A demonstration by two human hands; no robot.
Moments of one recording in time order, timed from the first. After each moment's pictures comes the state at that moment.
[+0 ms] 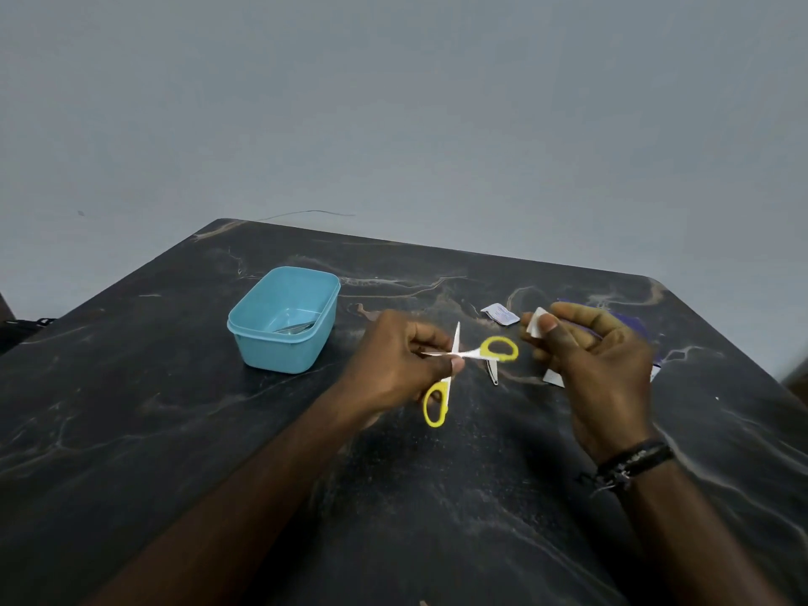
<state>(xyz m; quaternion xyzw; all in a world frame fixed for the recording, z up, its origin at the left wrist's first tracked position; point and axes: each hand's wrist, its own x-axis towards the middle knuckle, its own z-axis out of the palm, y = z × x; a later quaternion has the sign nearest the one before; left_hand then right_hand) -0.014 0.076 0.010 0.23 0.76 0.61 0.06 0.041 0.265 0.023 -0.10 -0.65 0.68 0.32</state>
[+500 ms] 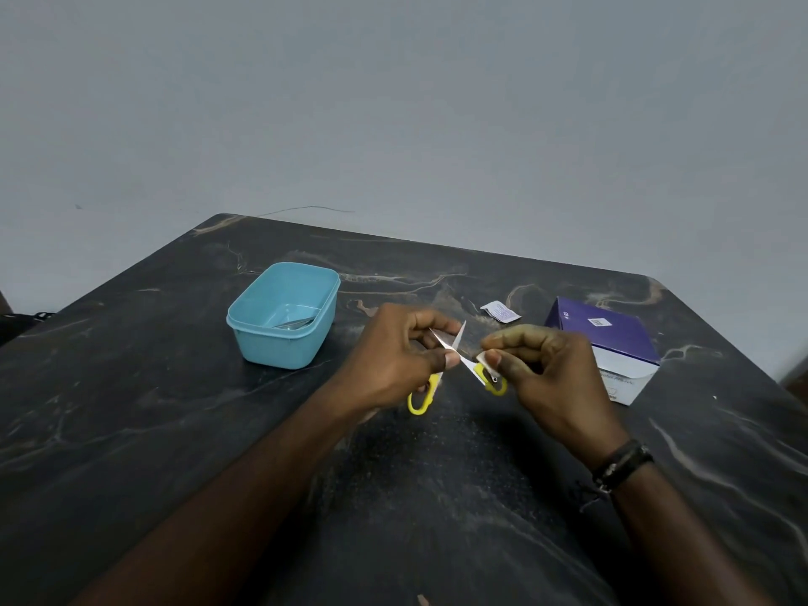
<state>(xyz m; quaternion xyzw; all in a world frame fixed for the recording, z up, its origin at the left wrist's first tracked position) -0.019 0.075 0.008 0.25 0.76 0.60 0.02 0.041 0.255 0.014 0.01 -0.84 0.50 0.20</state>
